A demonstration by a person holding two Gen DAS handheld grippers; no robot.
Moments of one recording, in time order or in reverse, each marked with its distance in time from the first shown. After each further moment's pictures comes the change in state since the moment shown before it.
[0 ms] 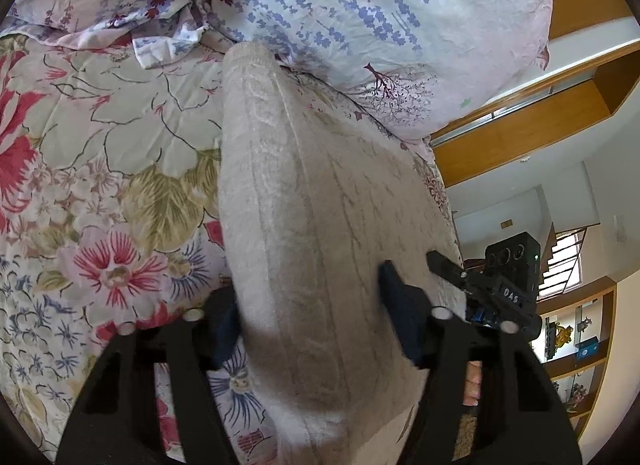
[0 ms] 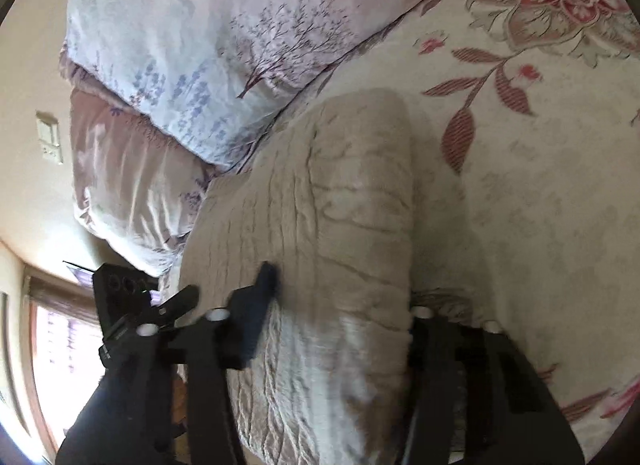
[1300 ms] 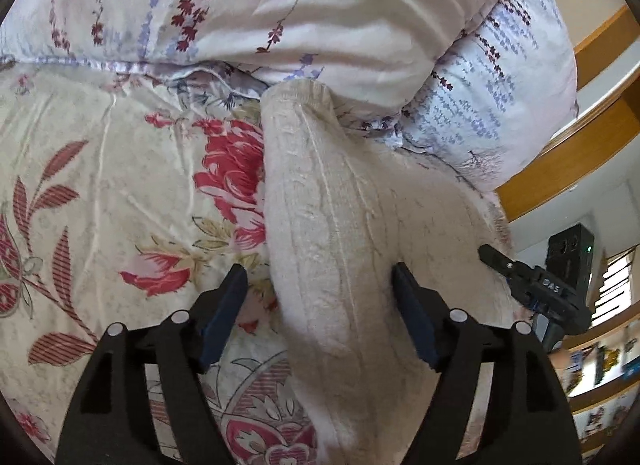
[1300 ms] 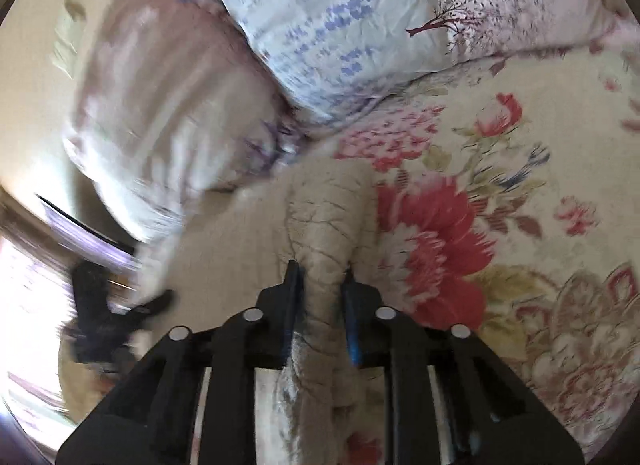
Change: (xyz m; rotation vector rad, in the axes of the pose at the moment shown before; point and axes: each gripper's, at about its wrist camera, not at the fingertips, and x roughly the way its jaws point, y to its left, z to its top) left arm -0.142 0.110 -0.012 0.020 -0.166 0.252; right arm 0.095 0.131 -0.031 -0.270 -0.012 -0.138
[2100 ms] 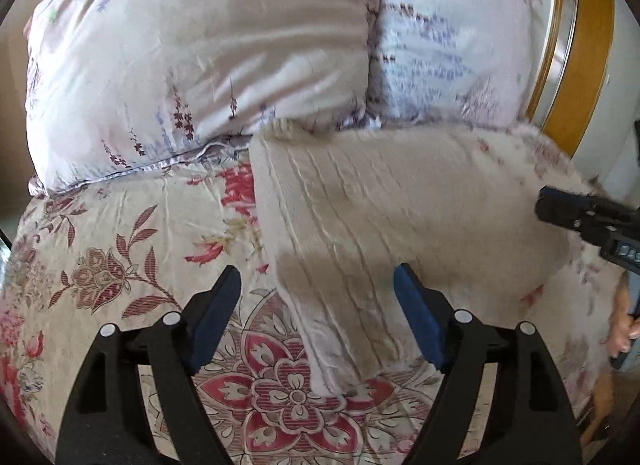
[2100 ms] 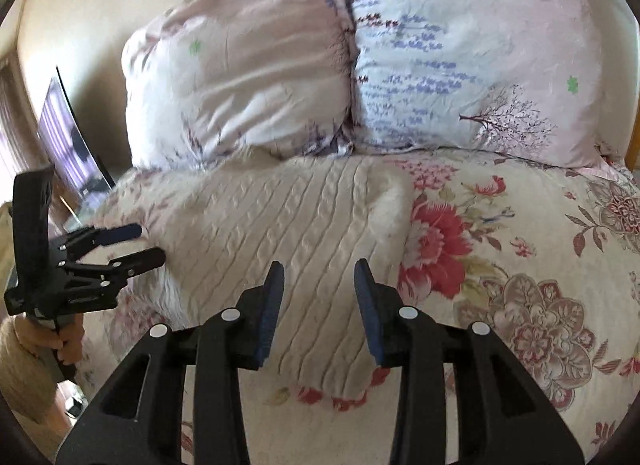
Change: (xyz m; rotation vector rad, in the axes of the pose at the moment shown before) left arm -0.041 -0.081 -0.070 0.399 -0.168 0.377; right arm -0.058 0.069 -0.080 -0.422 -0.157 -0.156
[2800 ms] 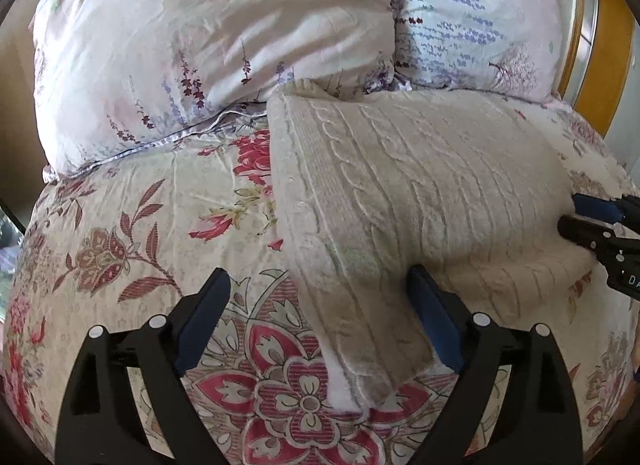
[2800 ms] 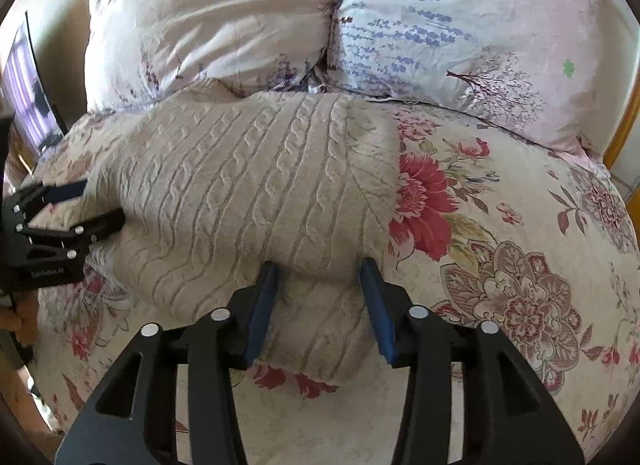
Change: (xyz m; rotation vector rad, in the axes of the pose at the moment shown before) left arm 0.024 0.002 -0.010 -0.015 0.059 0.095; right arm 0.030 0.005 -0.020 -0.042 0.135 -0.164
